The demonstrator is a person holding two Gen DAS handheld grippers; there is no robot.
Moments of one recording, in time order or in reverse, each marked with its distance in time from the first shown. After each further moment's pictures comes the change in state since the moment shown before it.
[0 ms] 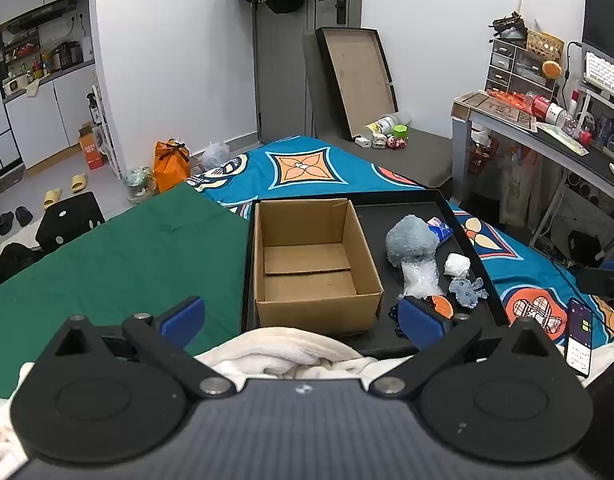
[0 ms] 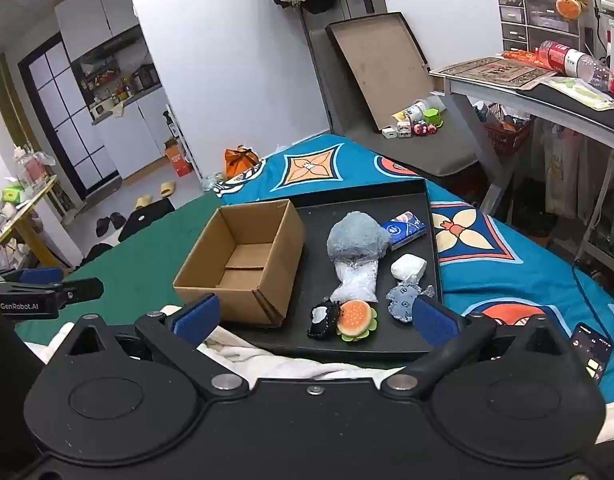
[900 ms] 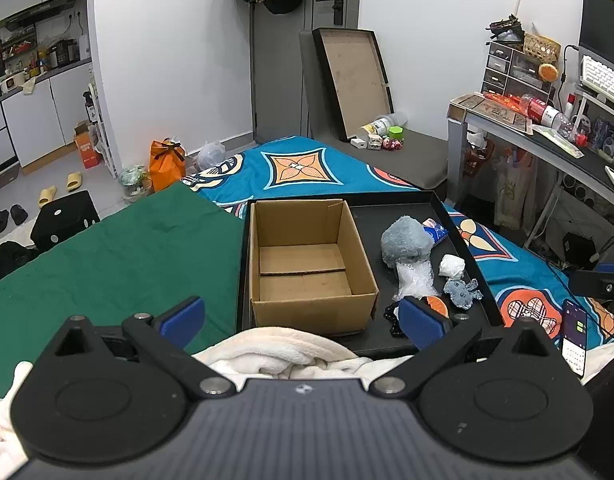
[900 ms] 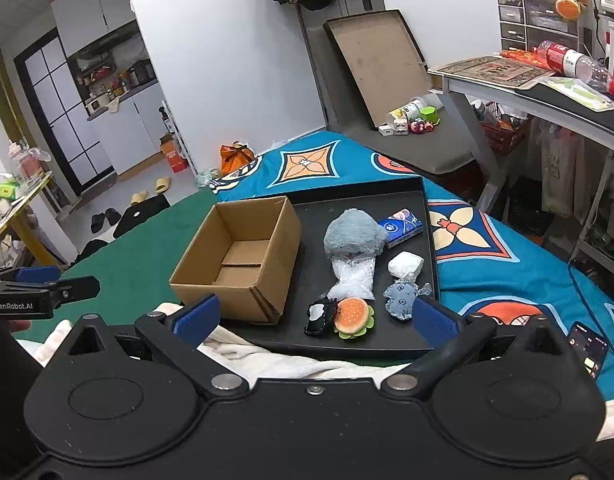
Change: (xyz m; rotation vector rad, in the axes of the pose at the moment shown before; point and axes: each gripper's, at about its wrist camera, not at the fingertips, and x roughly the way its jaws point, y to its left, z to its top) left arm -0.002 0.001 0.002 -0.015 0.011 -0.027; right arm 0.002 0.006 0.002 -0.013 0.013 -0.024
